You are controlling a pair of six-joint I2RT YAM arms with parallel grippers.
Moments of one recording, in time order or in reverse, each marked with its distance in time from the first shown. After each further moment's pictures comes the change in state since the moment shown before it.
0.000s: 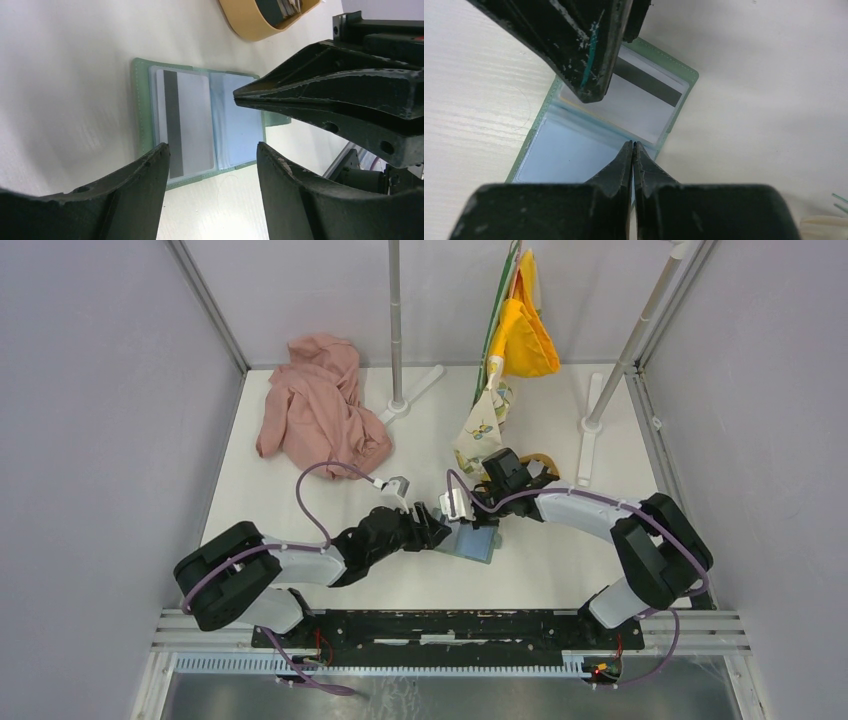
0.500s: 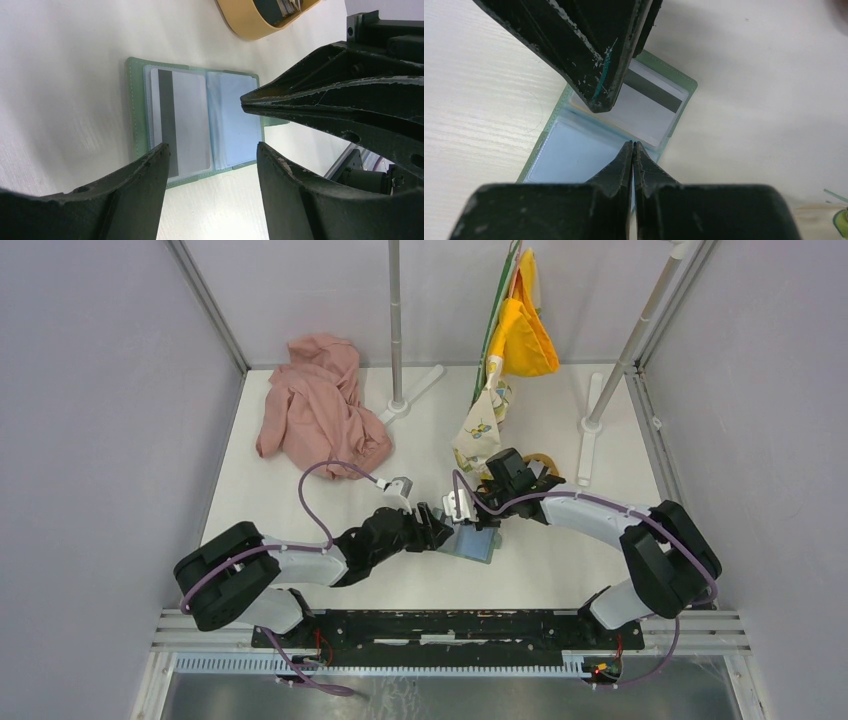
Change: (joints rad) left arm -0.029 -0.005 0.021 -0.040 -0.043 0.001; right arm -0.007 -0.051 -0.022 -0.001 -0.044 -0.007
